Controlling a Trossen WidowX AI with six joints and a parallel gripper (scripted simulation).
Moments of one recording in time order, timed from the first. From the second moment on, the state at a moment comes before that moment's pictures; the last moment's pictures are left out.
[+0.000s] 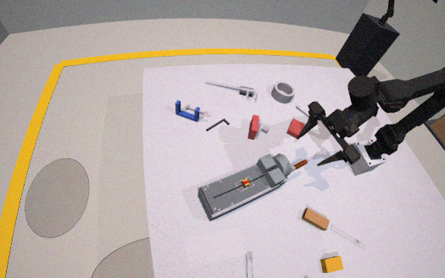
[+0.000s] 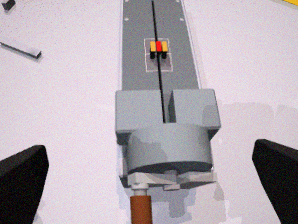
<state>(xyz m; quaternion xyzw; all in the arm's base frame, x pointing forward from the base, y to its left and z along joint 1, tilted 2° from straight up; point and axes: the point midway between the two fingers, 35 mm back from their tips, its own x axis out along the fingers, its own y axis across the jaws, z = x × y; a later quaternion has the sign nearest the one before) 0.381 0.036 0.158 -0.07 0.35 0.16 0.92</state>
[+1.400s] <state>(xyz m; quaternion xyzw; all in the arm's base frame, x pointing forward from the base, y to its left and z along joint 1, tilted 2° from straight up) 0.490 0.064 0.119 -0.02 0.39 0.09 0.91</state>
